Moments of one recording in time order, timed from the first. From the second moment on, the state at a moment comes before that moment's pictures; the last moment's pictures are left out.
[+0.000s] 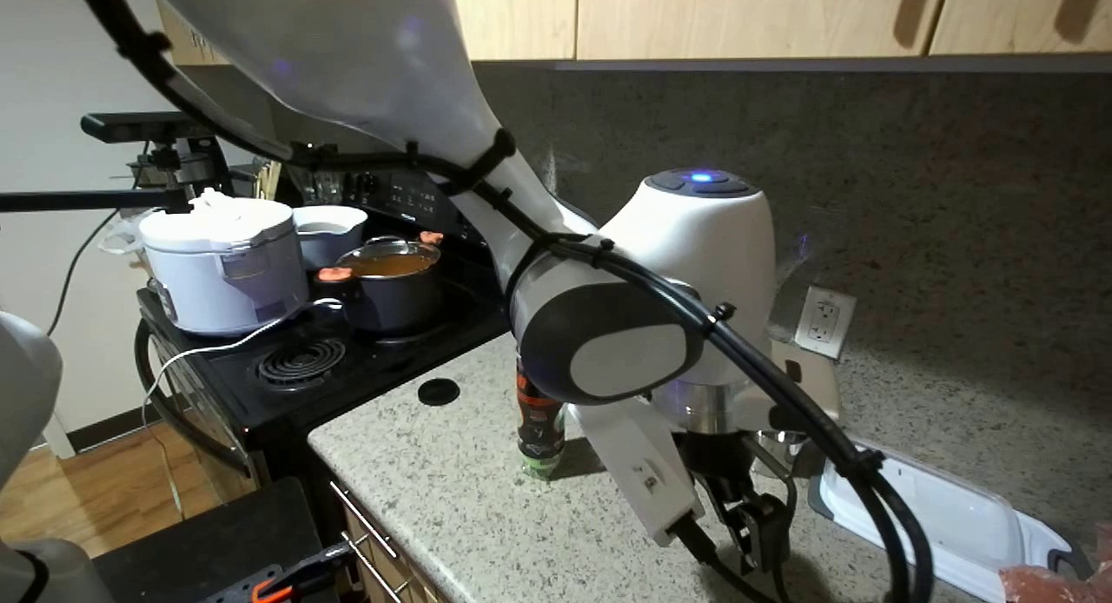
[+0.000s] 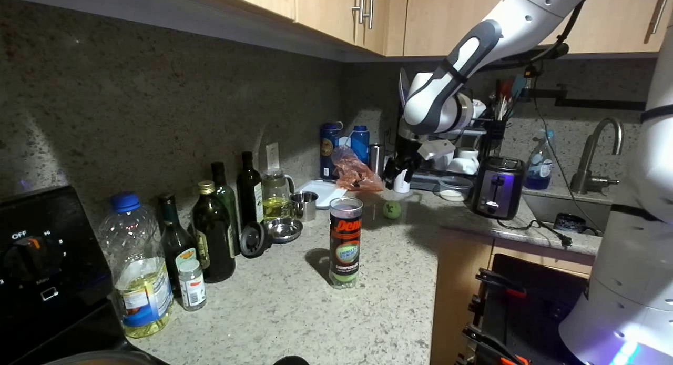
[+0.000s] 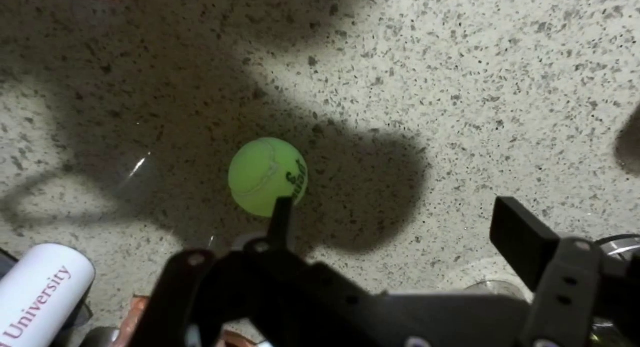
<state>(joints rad) -0.20 0.05 -0.23 -2.46 0.05 2.76 -0.19</state>
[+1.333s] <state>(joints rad) -0.22 0.14 -0.23 -2.34 0.05 2.72 -0.19</state>
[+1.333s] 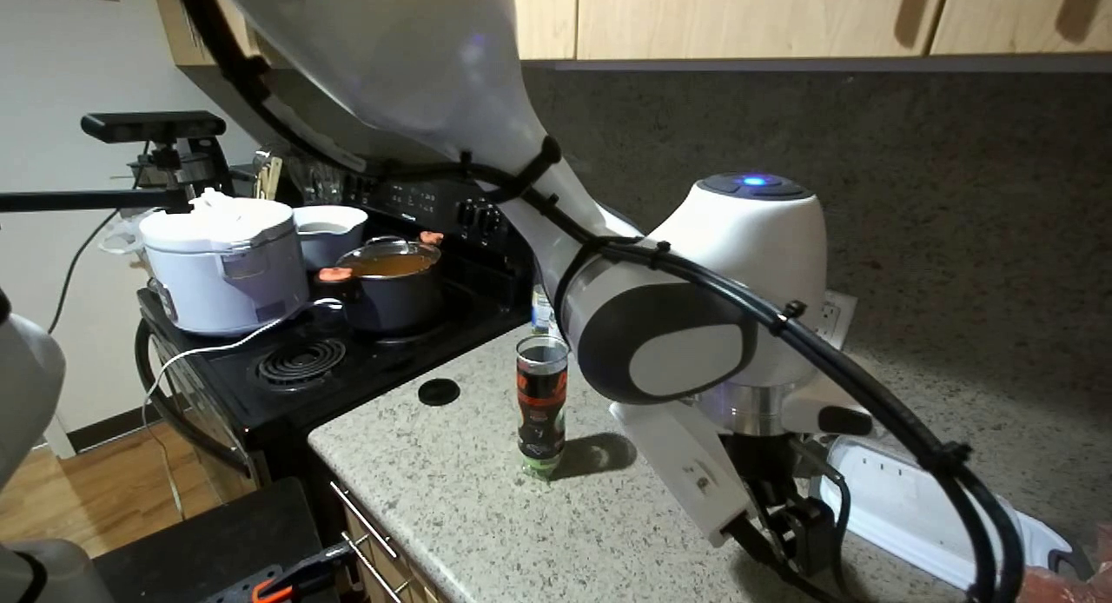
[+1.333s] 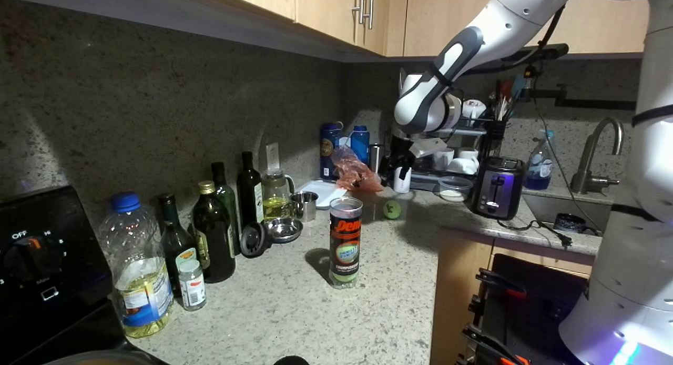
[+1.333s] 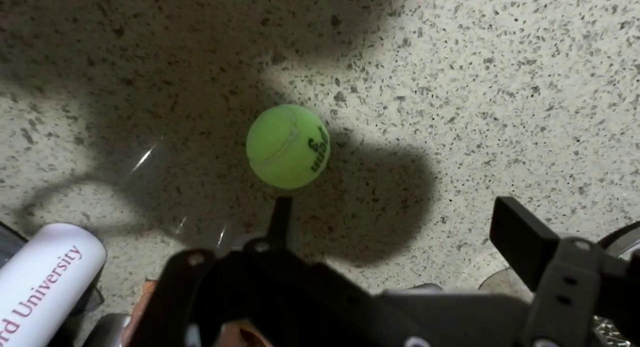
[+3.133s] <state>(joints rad) -0.42 0.68 -0.16 -1.69 0.19 2.21 -0.19</state>
